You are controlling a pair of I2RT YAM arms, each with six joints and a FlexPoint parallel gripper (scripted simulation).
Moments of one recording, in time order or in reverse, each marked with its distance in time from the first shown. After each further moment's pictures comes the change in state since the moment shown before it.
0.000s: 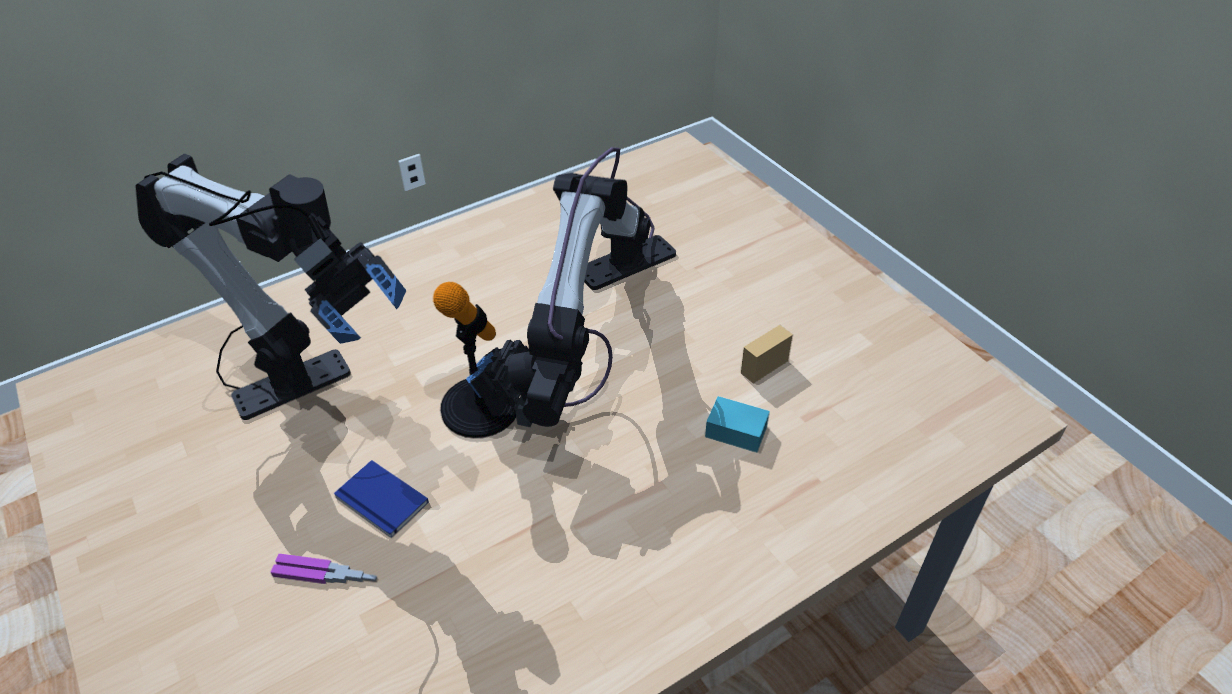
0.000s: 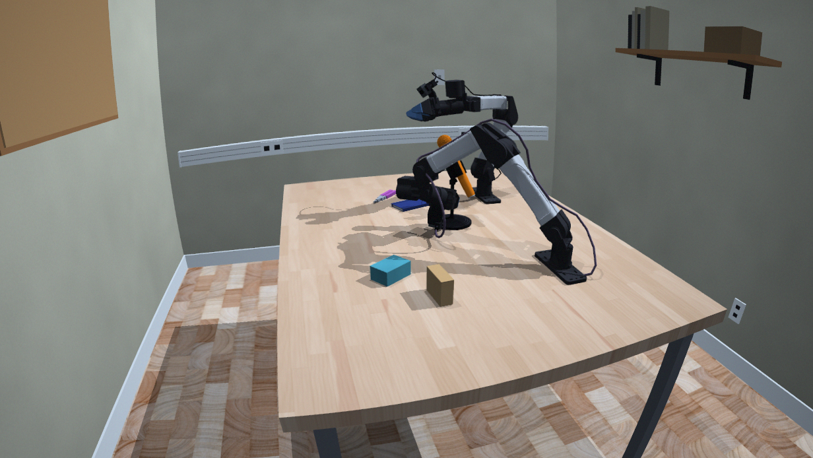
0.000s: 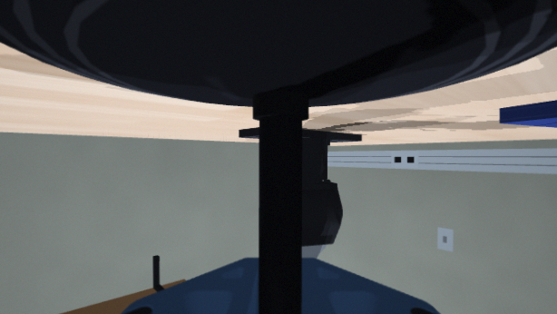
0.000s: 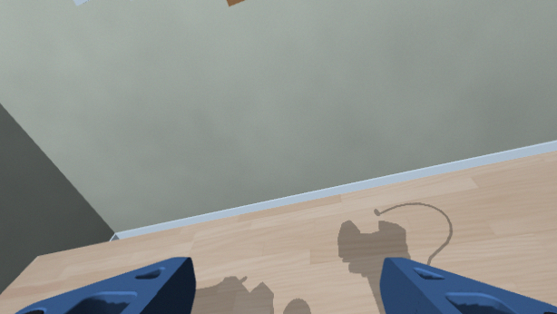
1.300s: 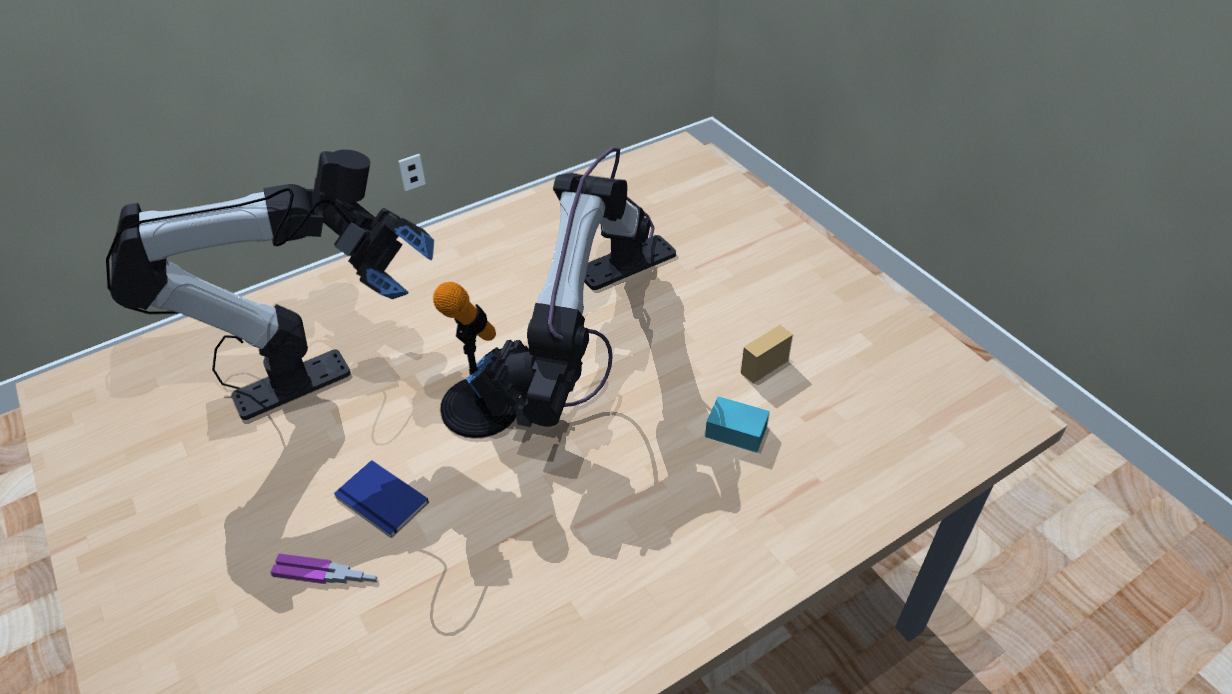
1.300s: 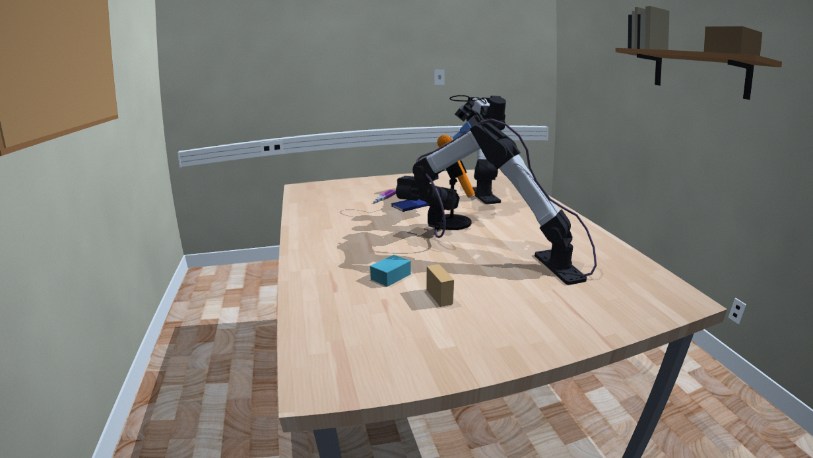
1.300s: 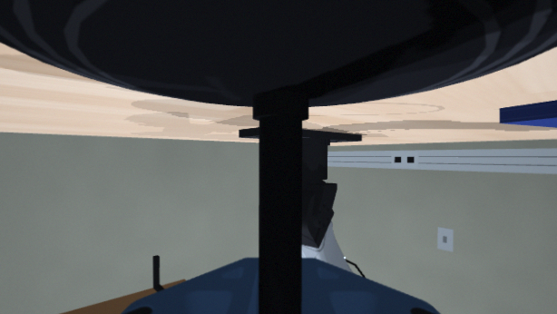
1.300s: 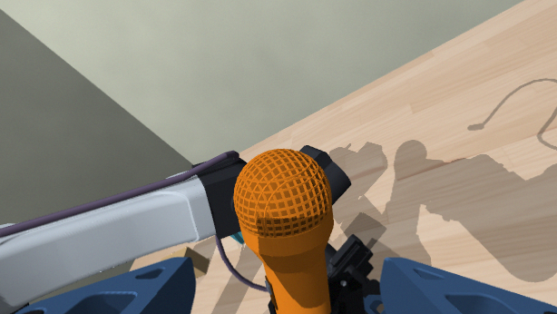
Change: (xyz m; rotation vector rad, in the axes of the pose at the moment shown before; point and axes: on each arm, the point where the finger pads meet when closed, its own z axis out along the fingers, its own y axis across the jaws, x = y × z) left arm 0.000 0.000 0.000 0.000 0.000 0.000; right arm 0.114 0.086 -0.119 -0.116 0.161 0.309
